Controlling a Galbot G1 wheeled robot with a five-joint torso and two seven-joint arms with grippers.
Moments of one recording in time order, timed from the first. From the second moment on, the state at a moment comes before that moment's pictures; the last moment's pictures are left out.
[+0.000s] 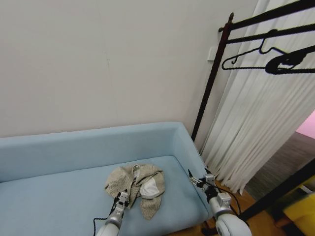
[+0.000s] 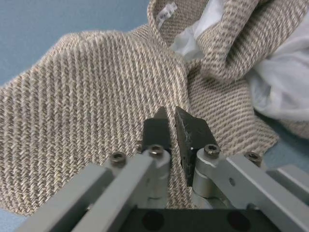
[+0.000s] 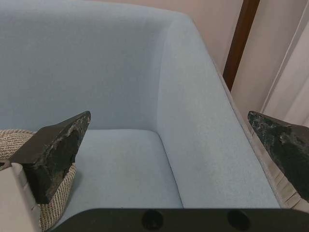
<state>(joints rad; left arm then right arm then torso) 1.39 -1.26 -0.19 -1.78 0.07 0.27 -0.26 -1.49 1.29 0.61 2.04 0.20 -0.13 0.00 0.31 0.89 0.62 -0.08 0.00</state>
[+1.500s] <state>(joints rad) 1.47 -1.27 -0.18 -1.77 0.05 0.23 -0.31 -1.49 1.28 0.61 2.00 0.20 -0.12 -0.01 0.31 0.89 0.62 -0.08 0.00</state>
